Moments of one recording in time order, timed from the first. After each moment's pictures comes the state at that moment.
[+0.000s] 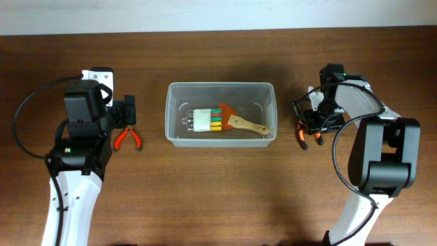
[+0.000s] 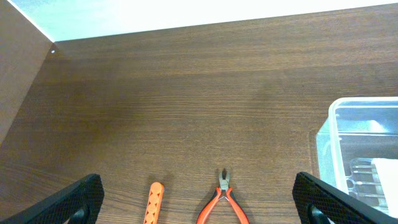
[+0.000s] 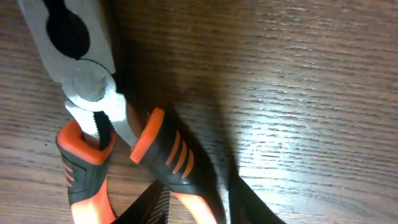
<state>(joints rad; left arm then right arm) 0.02 1.22 1.08 -0.51 -0.18 0.12 -0.08 2.10 1.46 -0.99 0.00 -0.20</state>
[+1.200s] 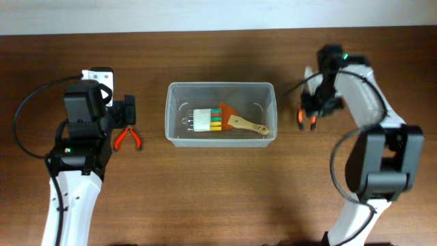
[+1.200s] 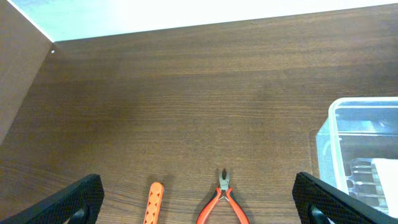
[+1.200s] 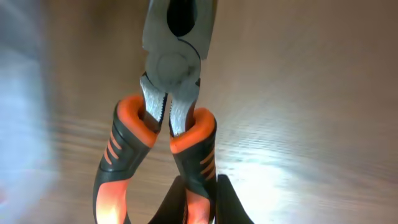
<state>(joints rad) 0.02 1.22 1.08 -0.51 -0.18 0.12 -0.02 2.03 1.72 -1.18 -0.02 -0.17</state>
